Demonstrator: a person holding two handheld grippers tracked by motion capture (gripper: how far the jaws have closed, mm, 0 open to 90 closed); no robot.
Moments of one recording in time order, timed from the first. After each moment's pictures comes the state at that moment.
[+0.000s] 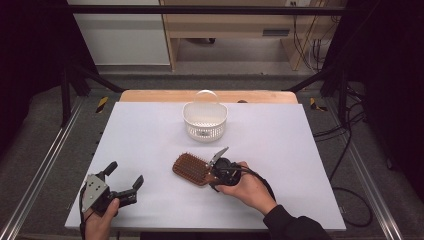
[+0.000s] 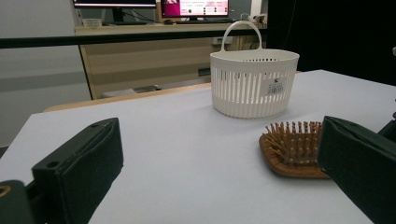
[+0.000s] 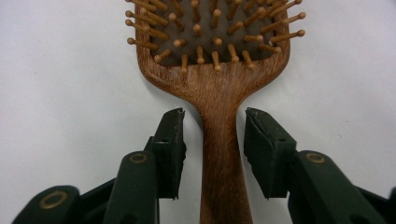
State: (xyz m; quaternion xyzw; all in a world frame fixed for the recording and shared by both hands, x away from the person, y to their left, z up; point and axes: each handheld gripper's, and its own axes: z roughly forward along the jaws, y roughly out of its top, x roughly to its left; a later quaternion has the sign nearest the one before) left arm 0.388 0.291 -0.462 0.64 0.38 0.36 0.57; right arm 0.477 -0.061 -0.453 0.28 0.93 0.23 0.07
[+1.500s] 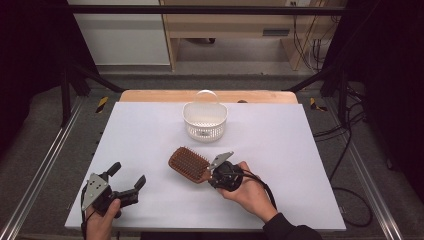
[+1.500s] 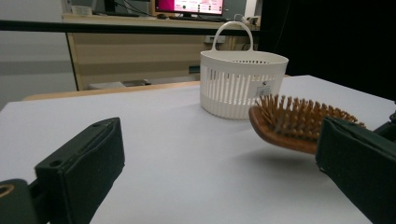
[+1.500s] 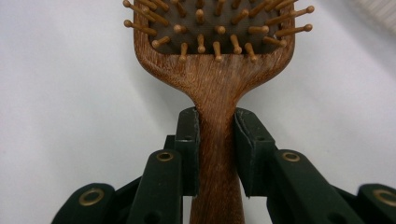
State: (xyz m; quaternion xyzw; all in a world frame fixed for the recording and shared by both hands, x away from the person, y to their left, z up) left arm 0.388 0.284 -0.460 0.63 0.39 0.32 0.58; right arm 0.459 -0.066 -0.443 0.26 0.91 0.29 0.10
